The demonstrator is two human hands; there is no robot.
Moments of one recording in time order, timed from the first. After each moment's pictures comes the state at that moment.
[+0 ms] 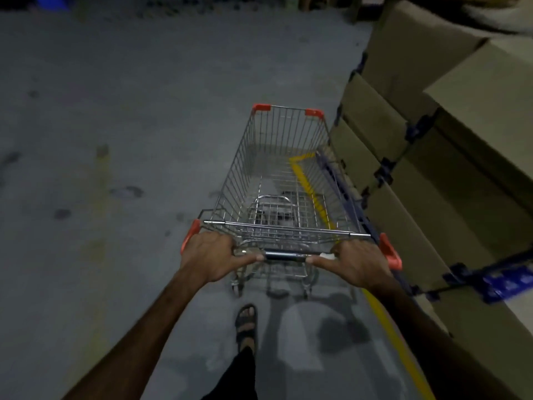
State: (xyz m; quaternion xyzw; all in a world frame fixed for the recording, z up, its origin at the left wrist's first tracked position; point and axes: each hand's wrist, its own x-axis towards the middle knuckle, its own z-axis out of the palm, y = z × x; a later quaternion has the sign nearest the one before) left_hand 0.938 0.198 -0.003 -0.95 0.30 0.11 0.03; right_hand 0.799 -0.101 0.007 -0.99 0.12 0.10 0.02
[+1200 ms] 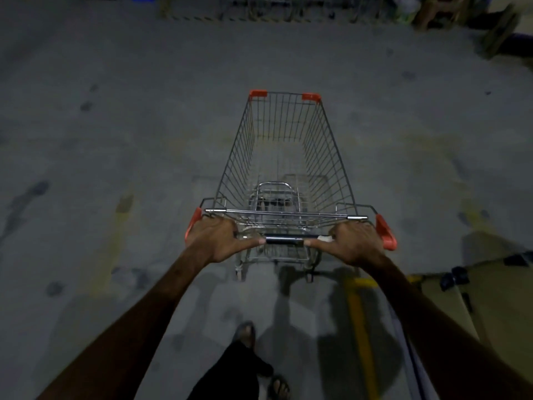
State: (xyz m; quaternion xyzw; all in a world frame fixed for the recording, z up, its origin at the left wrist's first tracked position) left_hand 1.860 0.018 0.000 -0.98 0.14 0.16 -0.02; right_hand 1.827 -0.307 0.003 -0.99 -0.07 0.10 0.01
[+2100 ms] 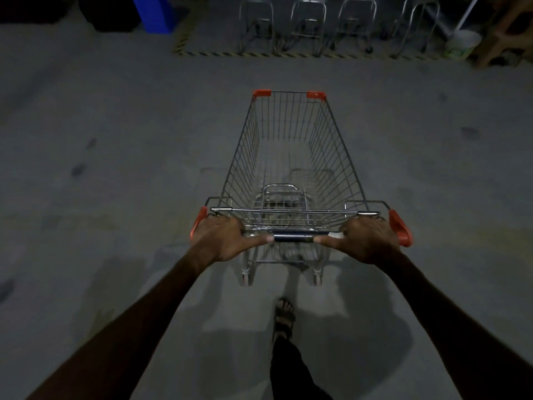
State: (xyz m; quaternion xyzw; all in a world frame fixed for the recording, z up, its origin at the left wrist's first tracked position) left_hand 2.642 0.020 -0.007 -0.98 0.10 0.15 -0.03; right_hand 2.638 -0.310 -0.015 -0.99 -0.09 0.08 0.00
